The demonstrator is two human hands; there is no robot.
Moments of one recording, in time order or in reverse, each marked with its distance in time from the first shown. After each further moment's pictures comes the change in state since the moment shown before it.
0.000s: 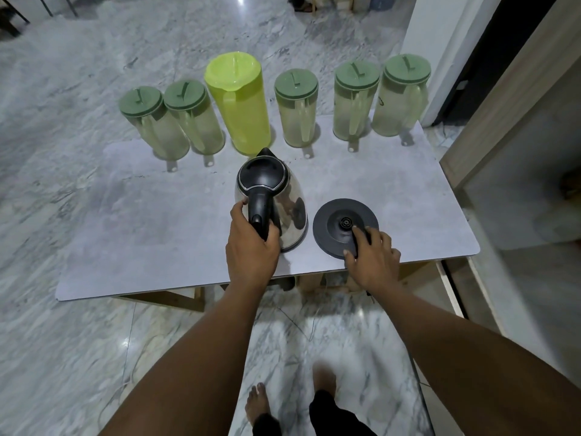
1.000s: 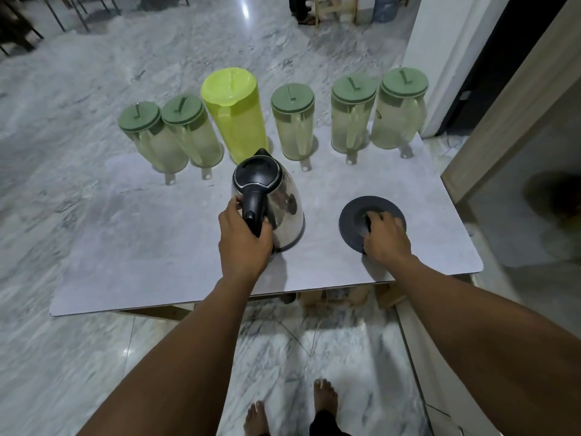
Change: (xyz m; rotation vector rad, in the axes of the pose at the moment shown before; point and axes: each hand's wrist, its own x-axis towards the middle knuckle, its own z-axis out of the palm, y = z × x) left_hand 0.037 0.015 0.010 -0.006 -0.013 -0.009; right_hand 0.081 0.022 -0.042 0.091 -0.102 0.040
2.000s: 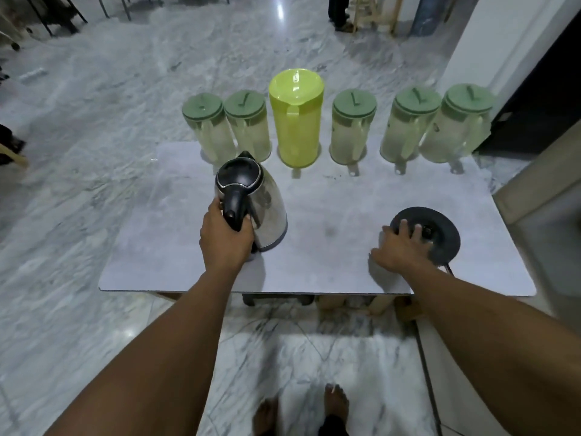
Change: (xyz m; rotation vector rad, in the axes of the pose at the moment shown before) left_hand 0.047 -0.088 -0.095 -0.007 0.126 -0.186; right_hand -0.007 -0.077 0.018 -0.242 -0.248 0.043
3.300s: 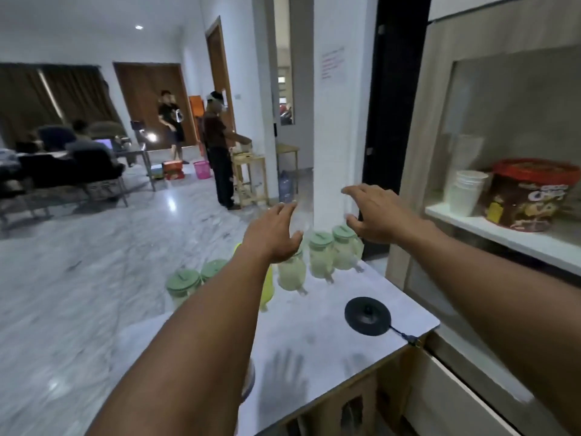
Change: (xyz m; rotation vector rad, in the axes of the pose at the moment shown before) left_hand 0.030 0.226 -0.163 0.385 -0.345 1.197; right_hand -0.318 -0.114 -0.276 -0.149 0.947 -0.095
